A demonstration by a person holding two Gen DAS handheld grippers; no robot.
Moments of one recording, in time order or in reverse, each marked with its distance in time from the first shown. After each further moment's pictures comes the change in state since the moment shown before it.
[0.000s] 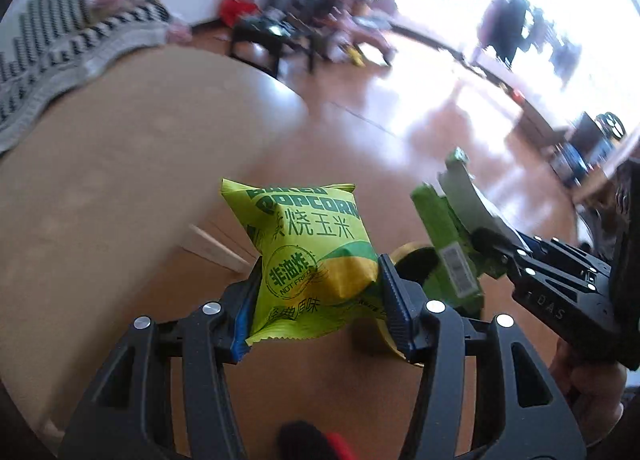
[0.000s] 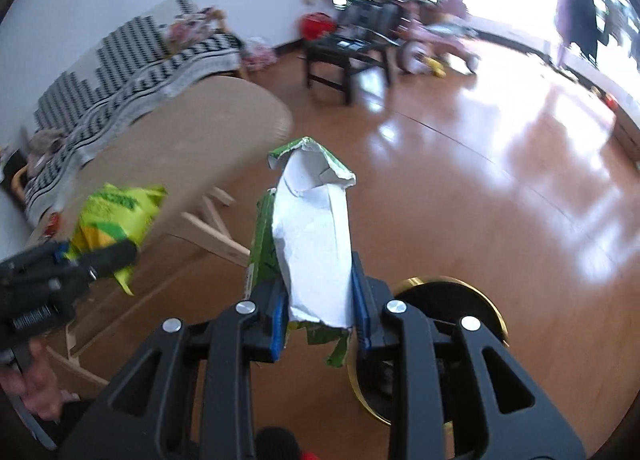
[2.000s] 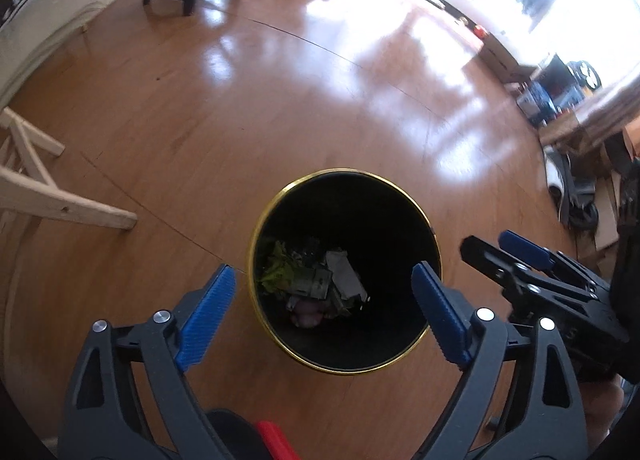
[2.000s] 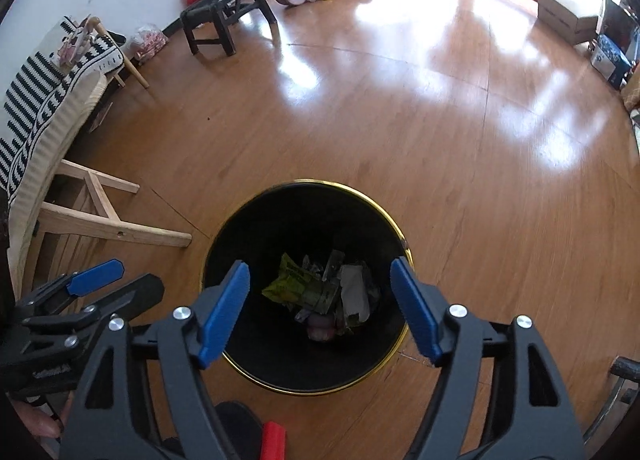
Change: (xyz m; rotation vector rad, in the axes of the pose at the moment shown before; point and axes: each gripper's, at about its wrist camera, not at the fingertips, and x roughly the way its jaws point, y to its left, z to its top) left arm 0.151 -0.101 -0.031 0.045 0.223 -0.154; right arm 0.039 -0.131 -0.075 0.266 0.156 -0.155
